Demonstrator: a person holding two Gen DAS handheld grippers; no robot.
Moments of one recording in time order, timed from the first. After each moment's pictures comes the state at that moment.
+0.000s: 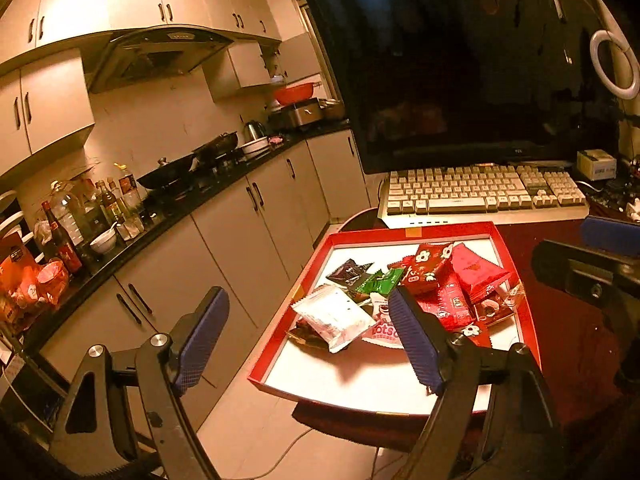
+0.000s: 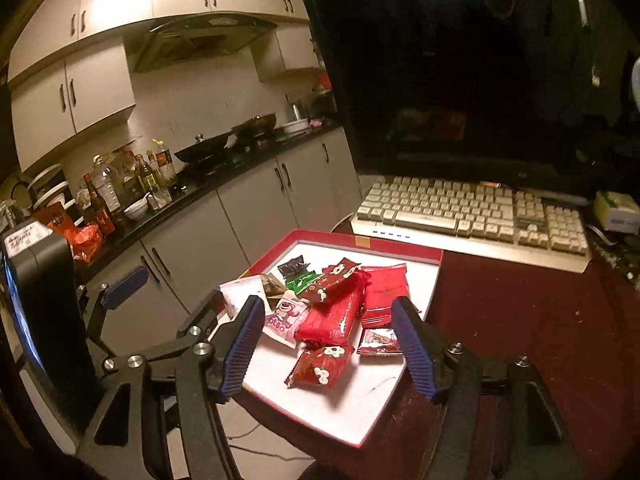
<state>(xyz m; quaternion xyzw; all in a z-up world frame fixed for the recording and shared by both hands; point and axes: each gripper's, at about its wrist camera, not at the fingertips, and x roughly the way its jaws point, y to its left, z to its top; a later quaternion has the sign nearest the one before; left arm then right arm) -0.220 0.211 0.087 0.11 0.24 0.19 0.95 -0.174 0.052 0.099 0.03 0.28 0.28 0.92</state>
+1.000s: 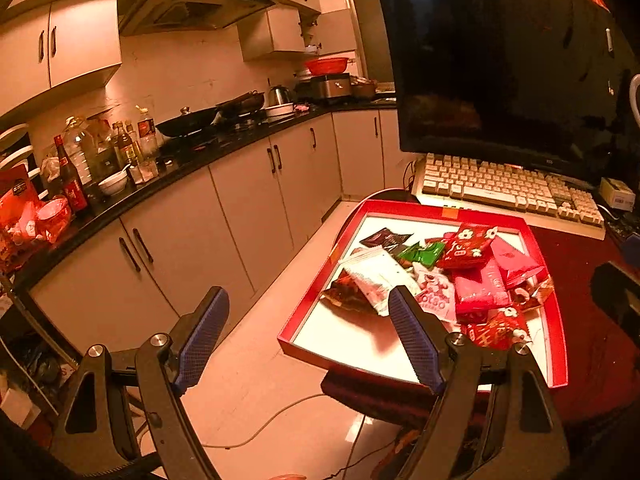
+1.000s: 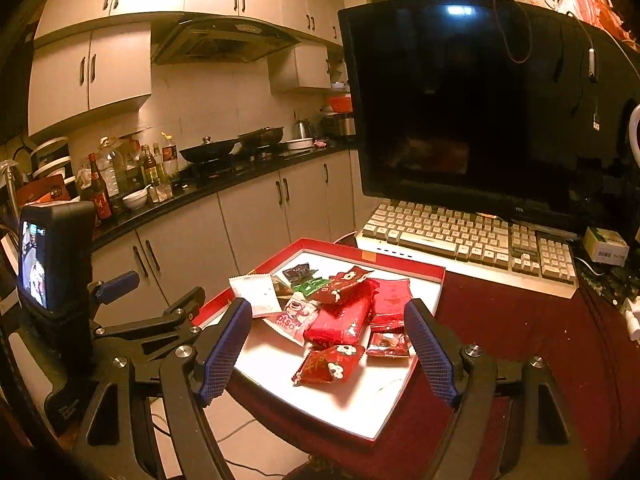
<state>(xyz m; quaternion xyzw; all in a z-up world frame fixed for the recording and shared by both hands) -0.234 0.257 0.066 0.03 0.27 0.22 0.94 -0.208 0.075 0.089 -0.01 0.22 0.28 0.94</state>
